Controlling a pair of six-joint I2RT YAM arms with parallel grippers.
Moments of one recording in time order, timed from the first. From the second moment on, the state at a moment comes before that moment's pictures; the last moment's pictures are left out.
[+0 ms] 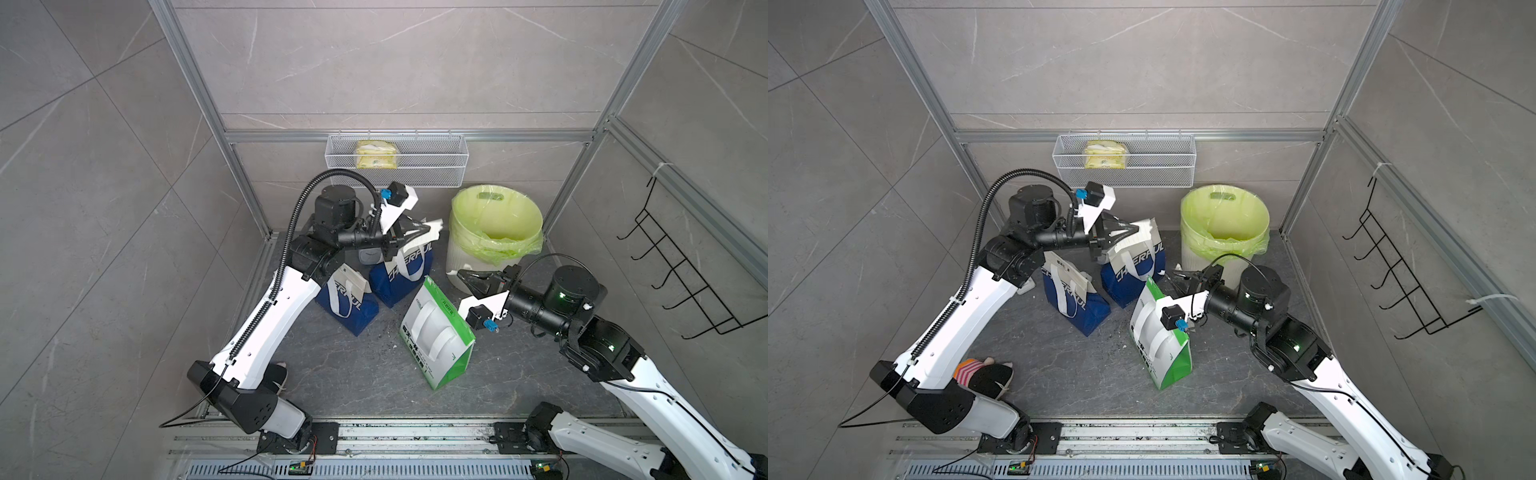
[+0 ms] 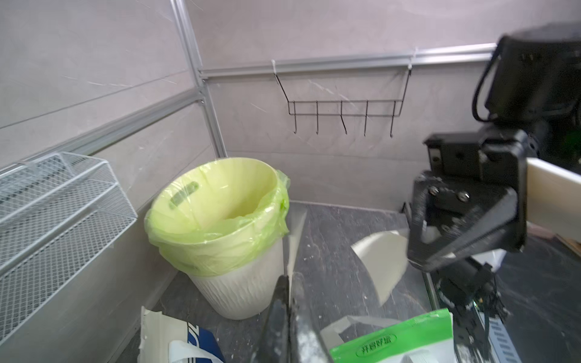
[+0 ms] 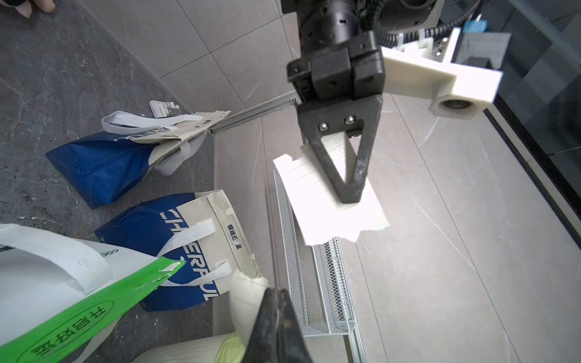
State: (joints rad) left arm -0.54 1.51 1.79 -0.41 0.82 0.17; right arm 0.69 0.88 1.17 -0.37 -0.21 -1.28
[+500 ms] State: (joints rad) left arm -0.54 1.54 1.67 0.00 0.63 -0.38; right arm 0.70 0.88 1.20 -0.19 -0.16 -0.61
